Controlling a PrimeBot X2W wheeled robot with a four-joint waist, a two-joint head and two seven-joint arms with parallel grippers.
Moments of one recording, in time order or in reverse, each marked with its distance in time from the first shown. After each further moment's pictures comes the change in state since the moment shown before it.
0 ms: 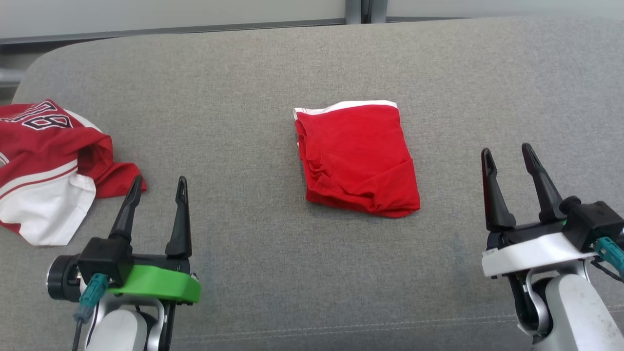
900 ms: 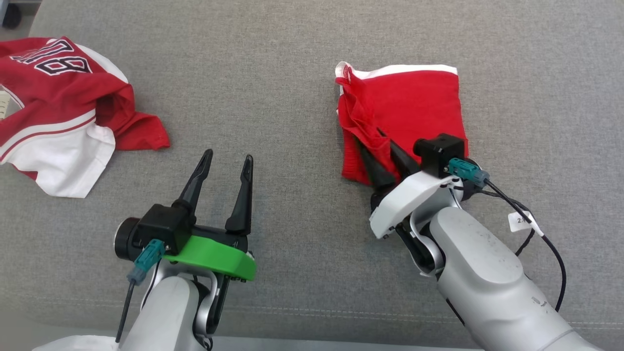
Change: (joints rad) left arm -0.120 -0.132 -0.094 0.107 -0.011 -0.100 -0.006; right arm -0.442 0.073 0.448 0.550 0.217 0.000 0.030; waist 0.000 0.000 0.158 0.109
